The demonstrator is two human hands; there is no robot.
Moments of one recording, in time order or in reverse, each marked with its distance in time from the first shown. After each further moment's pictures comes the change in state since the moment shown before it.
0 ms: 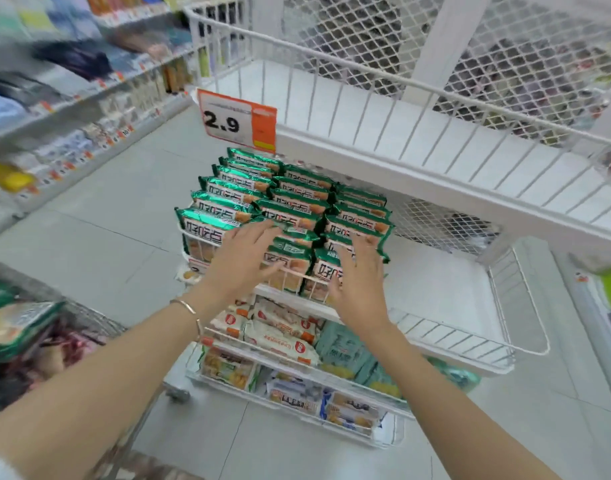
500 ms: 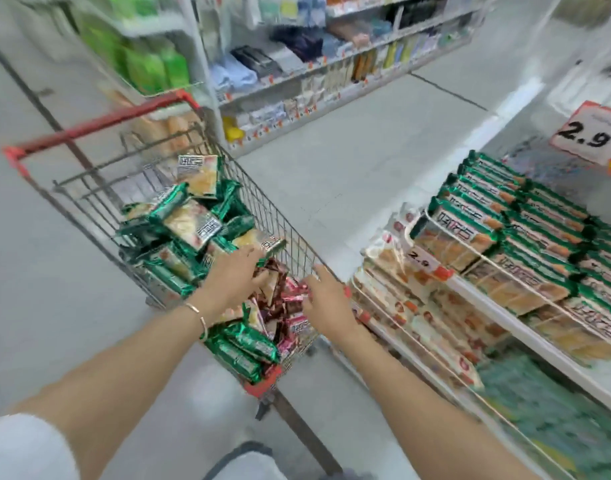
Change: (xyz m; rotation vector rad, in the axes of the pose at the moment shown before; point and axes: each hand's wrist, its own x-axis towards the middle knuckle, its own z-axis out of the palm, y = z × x) left_hand -0.338 -0.234 -0.090 0.013 -0.251 -0.715; right_hand -0.064 -0.379 0.162 0.240 -0.602 -0.380
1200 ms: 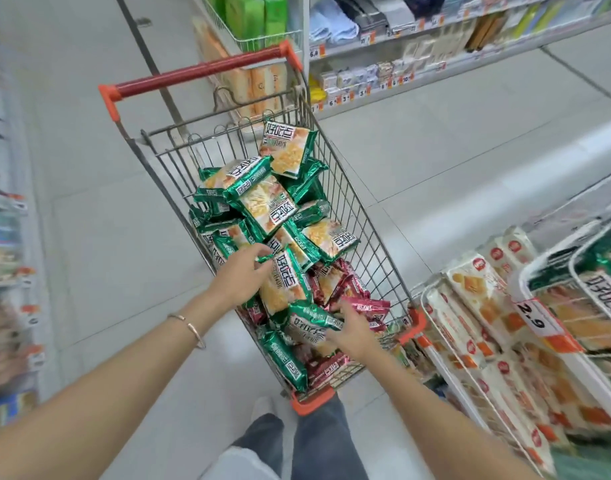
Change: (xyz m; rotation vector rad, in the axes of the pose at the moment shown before) left_hand -0.022 -0.097 0.007 -0.578 0.039 -0.435; right_hand 0.065 0.004 0.099 0.218 -0.448 0.137
